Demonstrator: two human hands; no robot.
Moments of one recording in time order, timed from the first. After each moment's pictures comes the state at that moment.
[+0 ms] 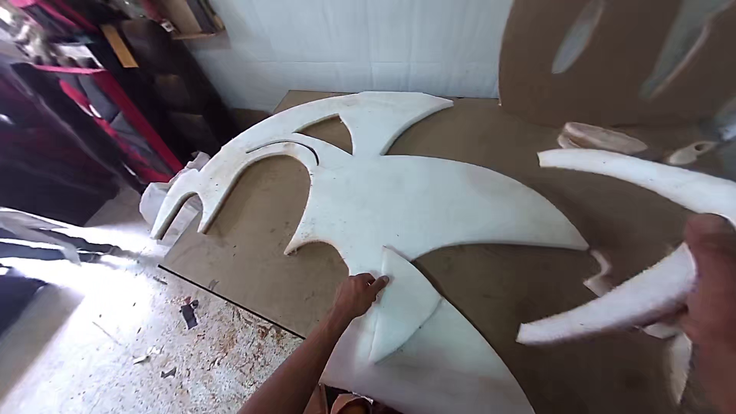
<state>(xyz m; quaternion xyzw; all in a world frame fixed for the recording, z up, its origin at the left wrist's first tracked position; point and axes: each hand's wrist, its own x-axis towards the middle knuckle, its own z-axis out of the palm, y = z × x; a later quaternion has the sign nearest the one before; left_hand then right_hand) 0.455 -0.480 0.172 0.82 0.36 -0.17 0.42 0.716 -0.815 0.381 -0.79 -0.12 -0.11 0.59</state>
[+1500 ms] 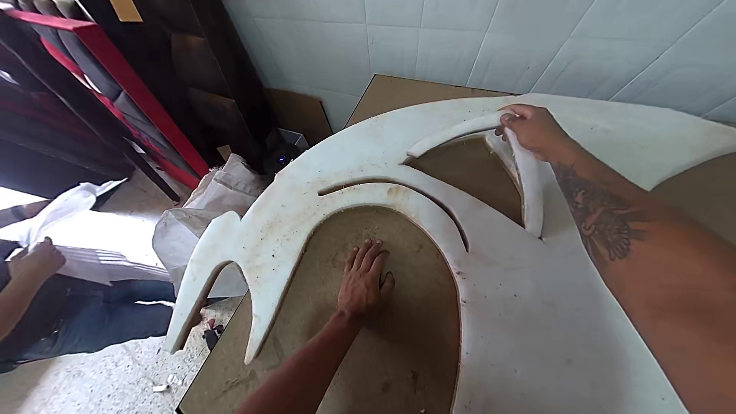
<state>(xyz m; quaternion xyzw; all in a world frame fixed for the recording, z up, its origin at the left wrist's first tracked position) 0.470 0.102 0.051 0.95 0.27 0.07 0.11 1.005 0.062 0.146 -0.81 -0.37 0.19 0.42</state>
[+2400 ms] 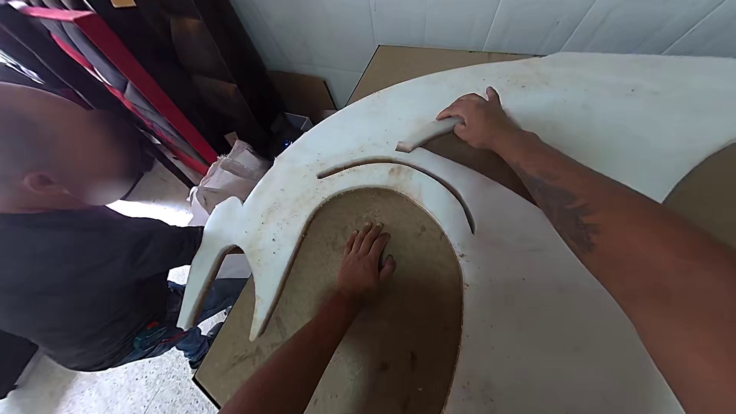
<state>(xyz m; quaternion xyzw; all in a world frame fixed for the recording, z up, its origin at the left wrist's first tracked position) 0.470 0.102 0.051 0.96 0.27 0.04 0.11 0.935 0.129 0.104 -0.75 -0.63 0.01 0.18</state>
